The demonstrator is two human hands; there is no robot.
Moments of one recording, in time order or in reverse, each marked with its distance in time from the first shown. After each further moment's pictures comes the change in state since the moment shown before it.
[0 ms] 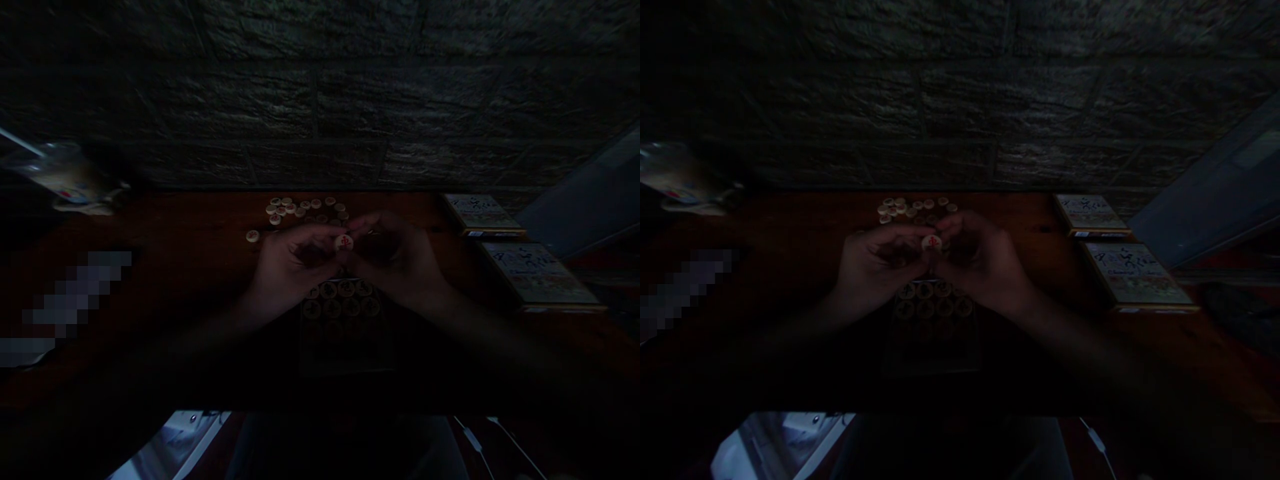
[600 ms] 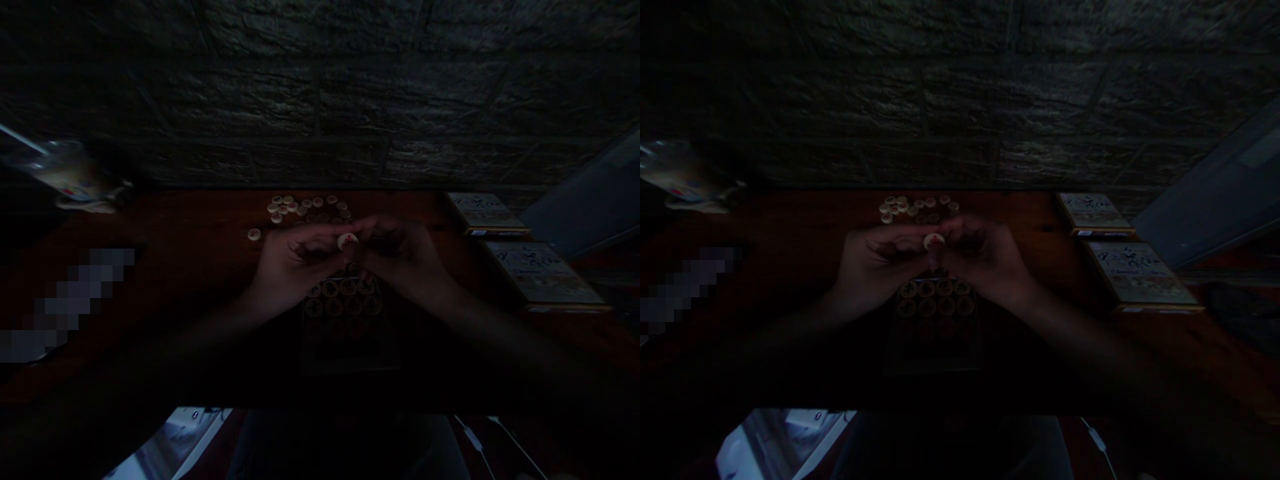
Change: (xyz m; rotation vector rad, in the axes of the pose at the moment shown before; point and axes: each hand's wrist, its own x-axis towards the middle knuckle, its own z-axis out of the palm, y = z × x) left_hand -0.001 0.000 0.001 -0.222 -0.064 -0.072; right_hand 0.006 -0.008 0.000 0.196 -0.080 0.207
